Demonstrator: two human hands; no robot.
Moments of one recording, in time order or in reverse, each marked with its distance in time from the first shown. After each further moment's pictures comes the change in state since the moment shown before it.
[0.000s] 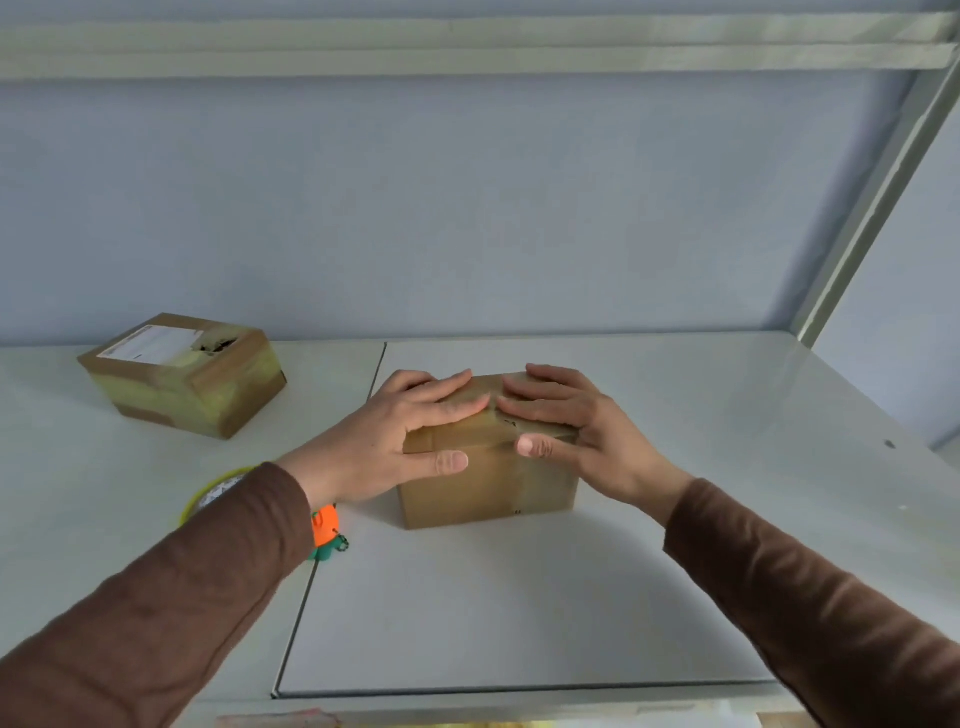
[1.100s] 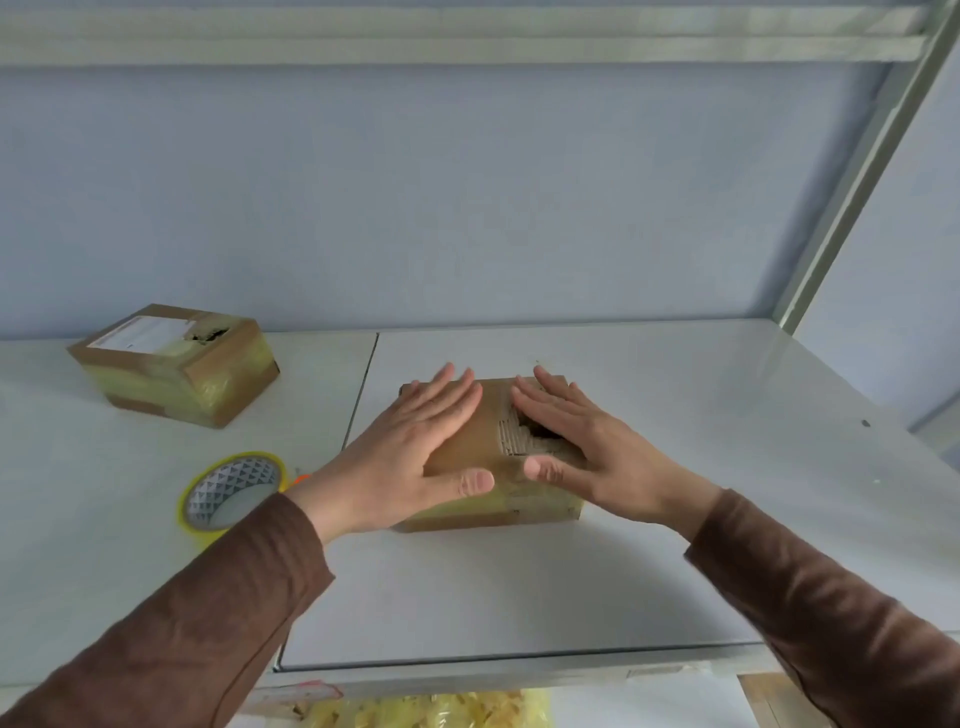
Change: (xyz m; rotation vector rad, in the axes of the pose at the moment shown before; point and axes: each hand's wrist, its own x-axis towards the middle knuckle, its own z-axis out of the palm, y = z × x) left_hand -0.015 0.024 0.031 0.204 0.044 0.062; right_hand -0.037 -0.024 -0.004 -0.256 -0.158 0.046
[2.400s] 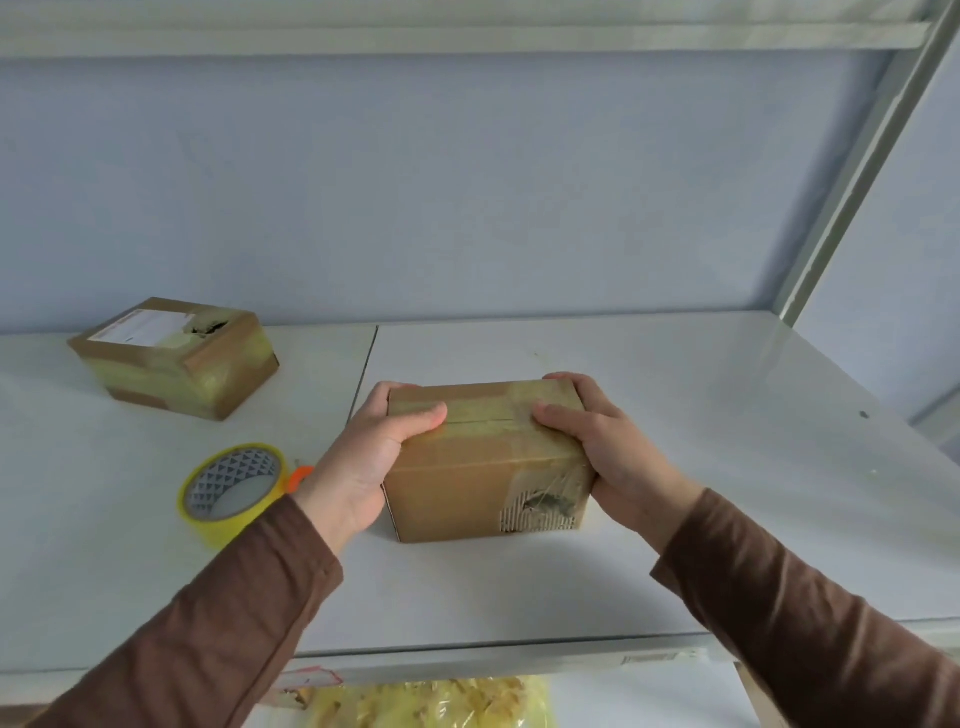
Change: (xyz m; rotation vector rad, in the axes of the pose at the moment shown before) left_hand 0.002 0.017 0.004 -1.406 0.438 -0.741; right_hand 0.008 -0.019 0.018 1.315 0.320 0.537
